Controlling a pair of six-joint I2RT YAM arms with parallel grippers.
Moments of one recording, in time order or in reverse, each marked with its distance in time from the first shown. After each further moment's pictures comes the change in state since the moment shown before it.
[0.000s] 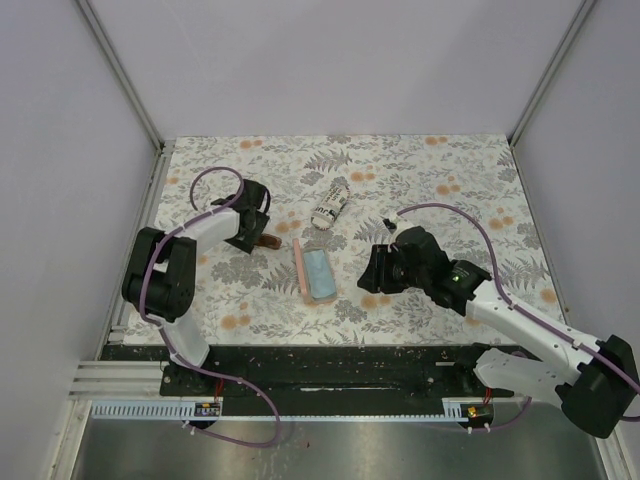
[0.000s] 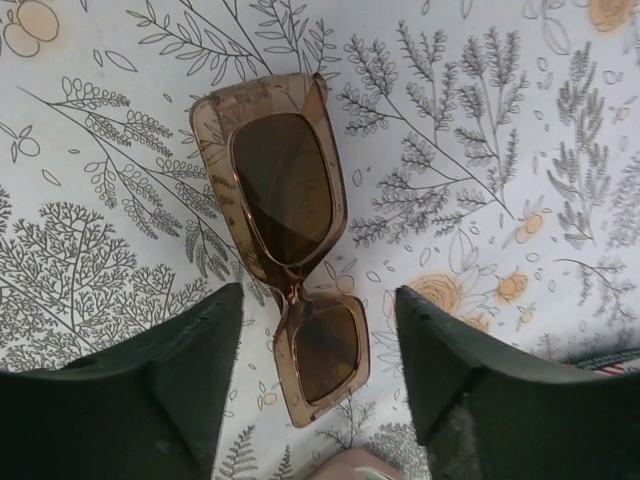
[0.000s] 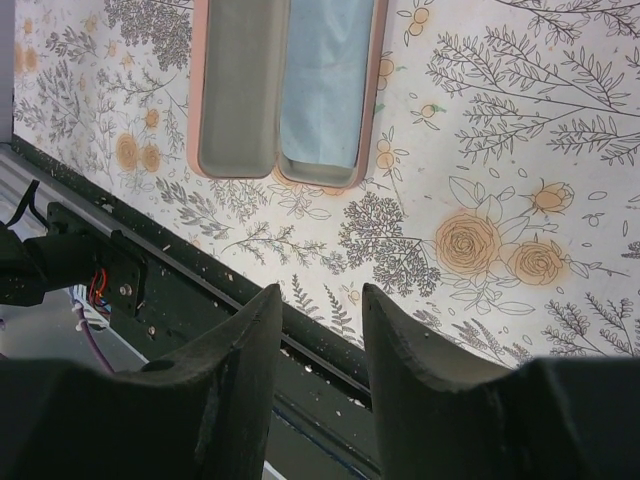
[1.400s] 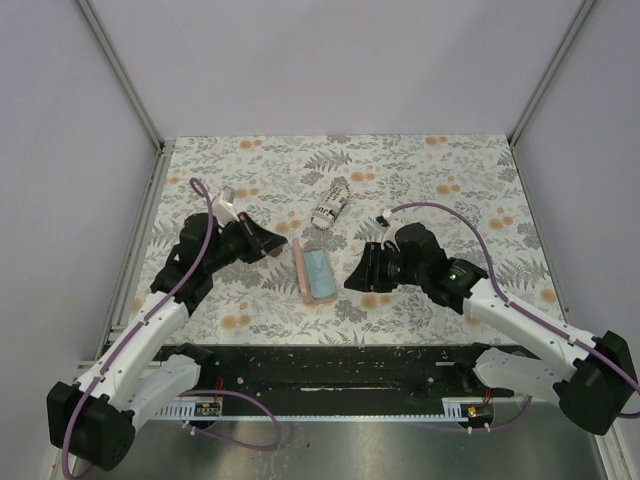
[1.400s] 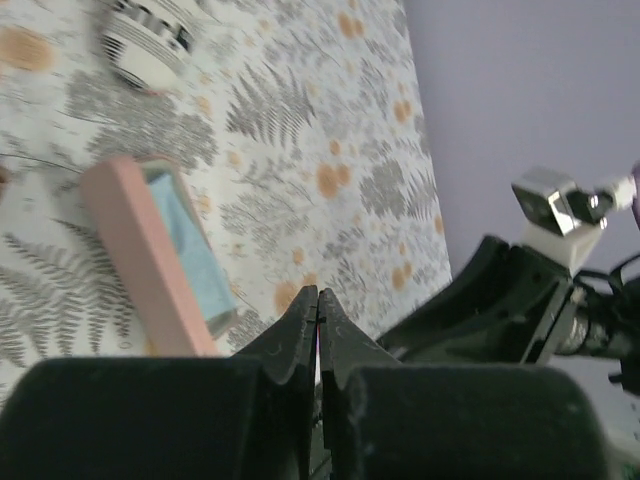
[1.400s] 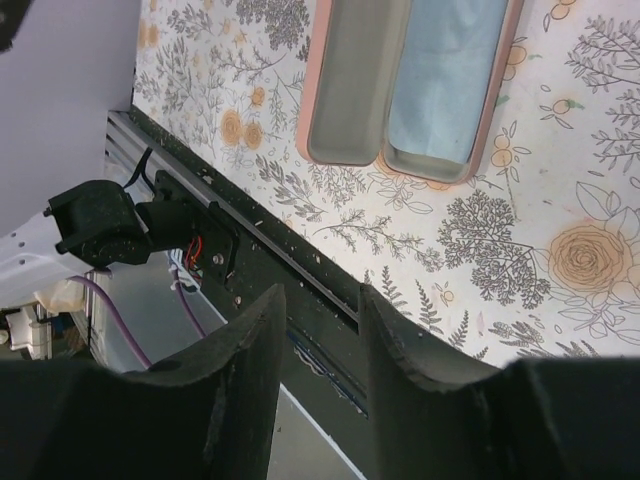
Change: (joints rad) left arm -0.032 -0.873 -0.425 0.351 0.715 0.544; right arm -0.003 0.038 0.008 0.101 -0.208 0.080
